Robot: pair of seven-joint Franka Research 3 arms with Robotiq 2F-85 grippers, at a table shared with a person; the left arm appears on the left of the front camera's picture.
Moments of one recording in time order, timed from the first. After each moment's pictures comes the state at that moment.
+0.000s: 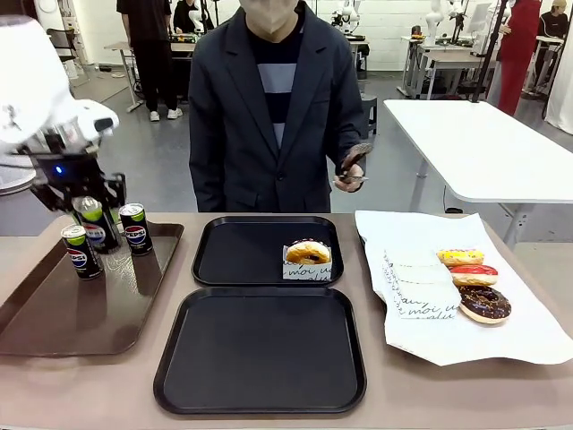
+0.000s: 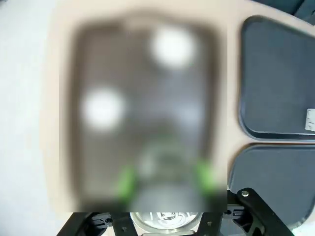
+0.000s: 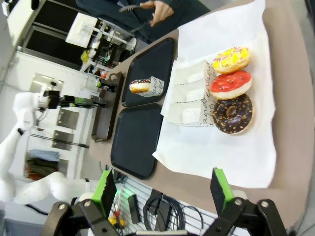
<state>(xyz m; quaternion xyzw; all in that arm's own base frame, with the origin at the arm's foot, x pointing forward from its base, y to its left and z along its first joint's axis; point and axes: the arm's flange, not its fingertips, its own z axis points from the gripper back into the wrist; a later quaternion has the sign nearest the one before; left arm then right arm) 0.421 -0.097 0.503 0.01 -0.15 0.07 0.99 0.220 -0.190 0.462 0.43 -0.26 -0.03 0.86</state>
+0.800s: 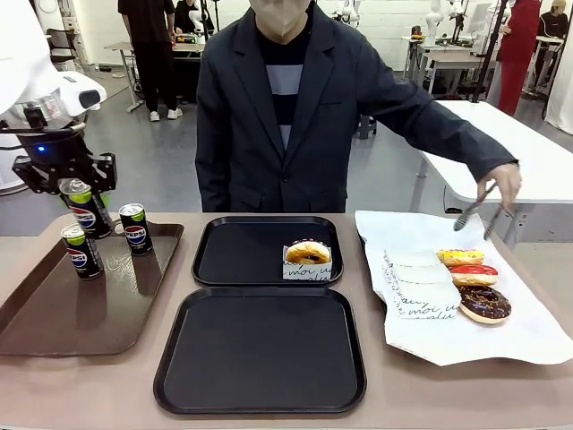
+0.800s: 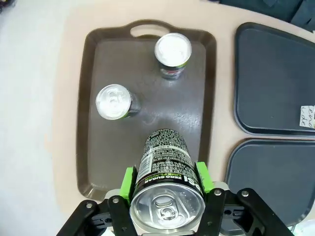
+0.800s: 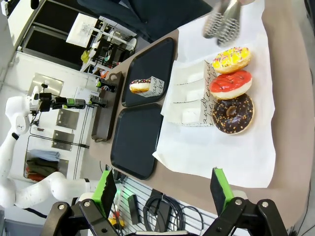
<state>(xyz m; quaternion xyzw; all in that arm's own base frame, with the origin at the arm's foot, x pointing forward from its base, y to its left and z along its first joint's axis) 0.406 -0.110 0.523 0.02 -0.16 0.06 0.98 0.220 -0.190 0.462 0.43 -0.26 -0.03 0.86</state>
